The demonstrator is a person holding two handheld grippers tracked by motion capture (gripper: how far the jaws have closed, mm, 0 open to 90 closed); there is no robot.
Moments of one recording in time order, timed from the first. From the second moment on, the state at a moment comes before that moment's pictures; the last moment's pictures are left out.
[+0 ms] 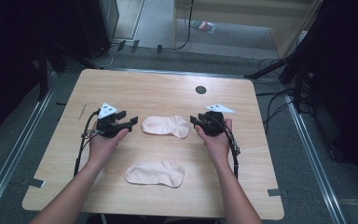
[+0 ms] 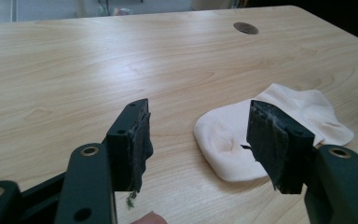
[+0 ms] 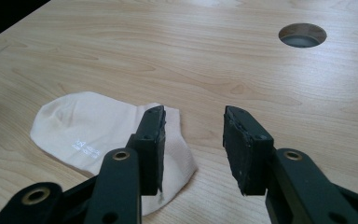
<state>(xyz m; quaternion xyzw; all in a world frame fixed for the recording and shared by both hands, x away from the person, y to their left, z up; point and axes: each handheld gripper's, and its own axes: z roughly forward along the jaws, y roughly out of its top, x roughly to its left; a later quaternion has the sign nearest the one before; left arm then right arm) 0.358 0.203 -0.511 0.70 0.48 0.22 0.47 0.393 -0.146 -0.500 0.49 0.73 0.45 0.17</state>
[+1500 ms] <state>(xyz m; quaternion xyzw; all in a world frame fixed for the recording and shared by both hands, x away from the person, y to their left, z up) 0.393 0.158 -0.549 0.76 0.48 0.20 0.38 0.402 -0.124 -0.545 0.51 0.75 0.41 0.14</state>
